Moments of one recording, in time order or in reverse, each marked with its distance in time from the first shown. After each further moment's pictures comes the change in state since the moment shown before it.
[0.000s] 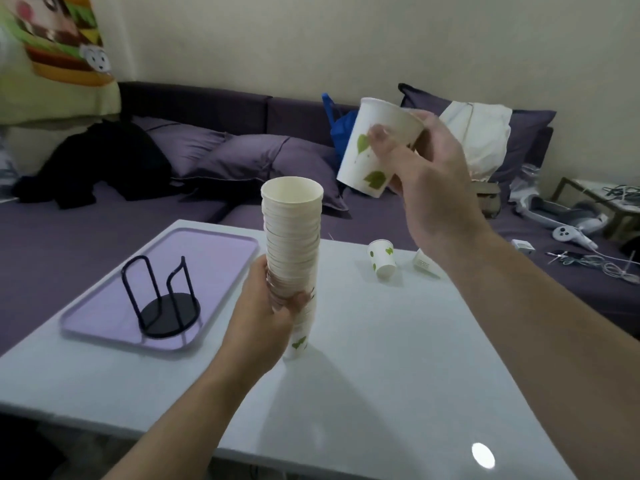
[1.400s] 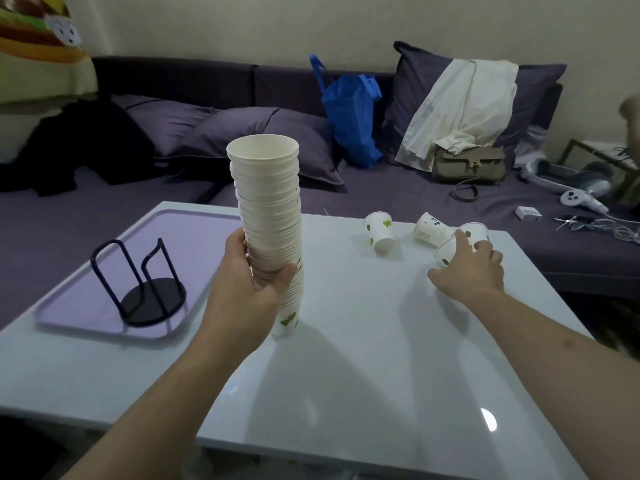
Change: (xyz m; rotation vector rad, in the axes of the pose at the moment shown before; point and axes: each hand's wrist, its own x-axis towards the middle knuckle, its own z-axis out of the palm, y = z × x) left_hand 0.016 -0.014 0.005 0.010 0.058 0.034; right_hand -0.030 0.211 -0.165 -1.458 0.062 0.617
